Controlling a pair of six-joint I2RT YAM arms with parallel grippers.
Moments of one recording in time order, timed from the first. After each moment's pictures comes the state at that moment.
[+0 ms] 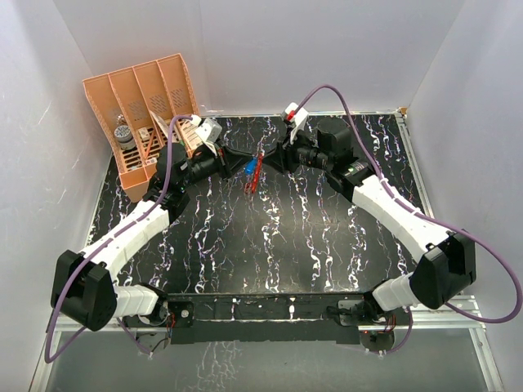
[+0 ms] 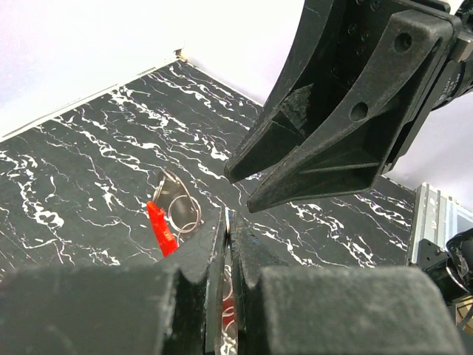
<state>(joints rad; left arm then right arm) -0.45 1.27 0.91 0.40 0.57 -0.26 0.51 1.40 1.24 -0.07 -0.50 0.01</state>
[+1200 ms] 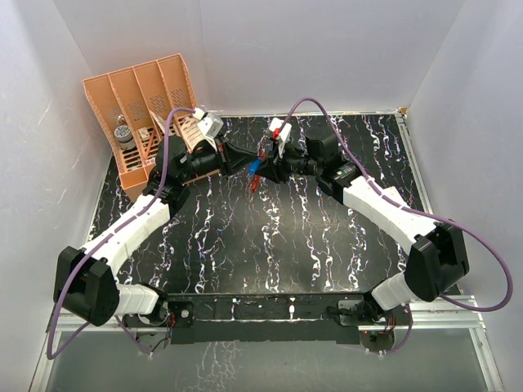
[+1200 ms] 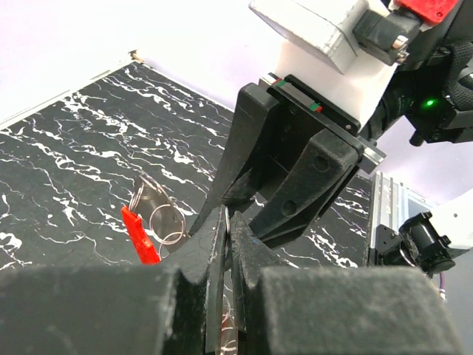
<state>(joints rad) -0.44 1.31 0.97 0.40 0.70 -0.32 0.55 1.46 1.19 -0.03 -0.63 -0.17</state>
